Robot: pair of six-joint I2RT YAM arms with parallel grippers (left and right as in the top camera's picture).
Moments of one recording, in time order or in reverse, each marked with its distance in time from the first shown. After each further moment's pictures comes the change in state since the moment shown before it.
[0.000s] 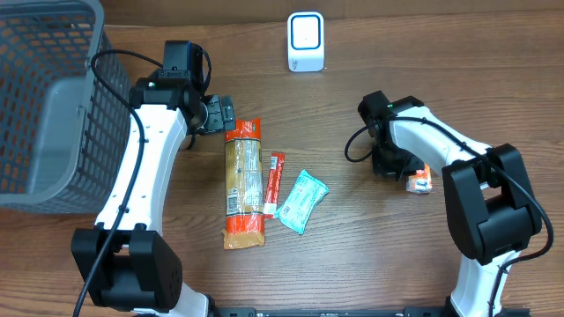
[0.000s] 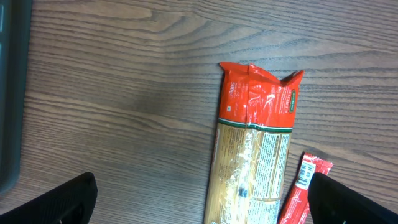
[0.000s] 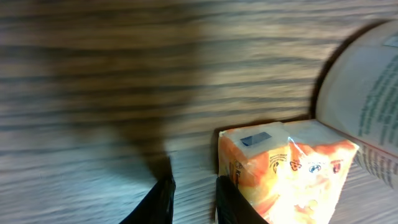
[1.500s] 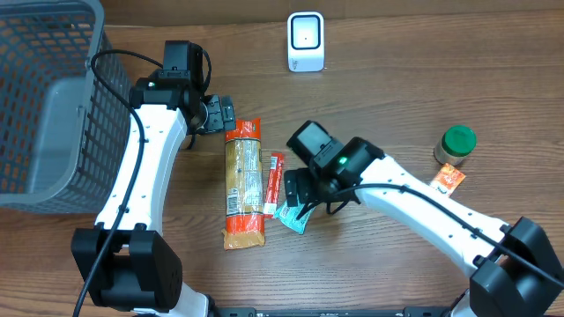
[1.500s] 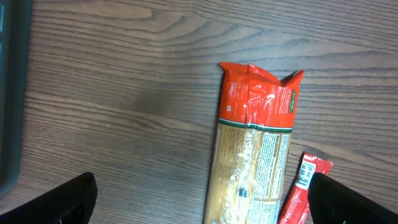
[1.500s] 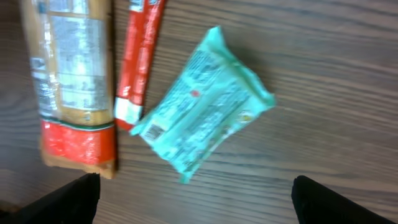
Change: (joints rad) left arm 0.000 0.000 0.000 0.000 0.000 0.000; right arm 0.440 -0.307 -0.010 0.121 -0.368 0.278
